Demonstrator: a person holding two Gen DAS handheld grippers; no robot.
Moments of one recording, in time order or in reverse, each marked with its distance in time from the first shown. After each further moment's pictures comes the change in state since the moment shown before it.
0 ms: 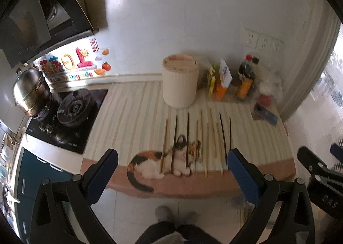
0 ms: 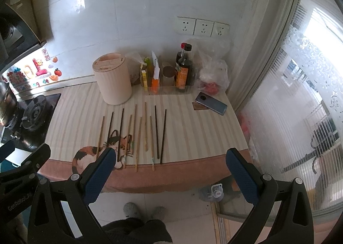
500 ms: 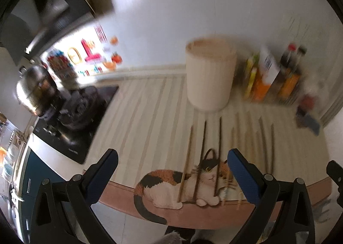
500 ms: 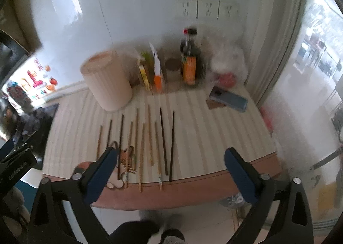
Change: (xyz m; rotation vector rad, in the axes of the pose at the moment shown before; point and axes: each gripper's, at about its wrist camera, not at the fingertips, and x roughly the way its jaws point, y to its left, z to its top) left arm 0.162 0.021 0.000 -0.003 0.061 0.169; right arm 0.143 -0.007 0.014 0.078 0.045 0.102
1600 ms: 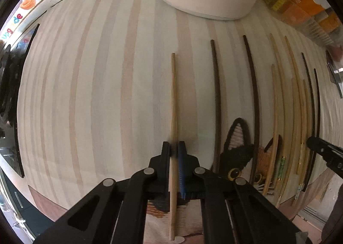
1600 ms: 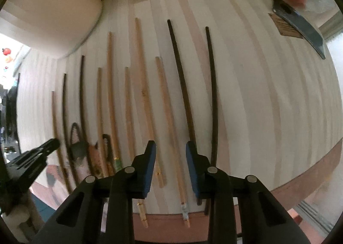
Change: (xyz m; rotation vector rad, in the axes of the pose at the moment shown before) left arm 0.244 -0.010 -0.037 0.111 0.528 -0.200; right arm 0.306 0.037 -0.013 0.062 0.545 0.045
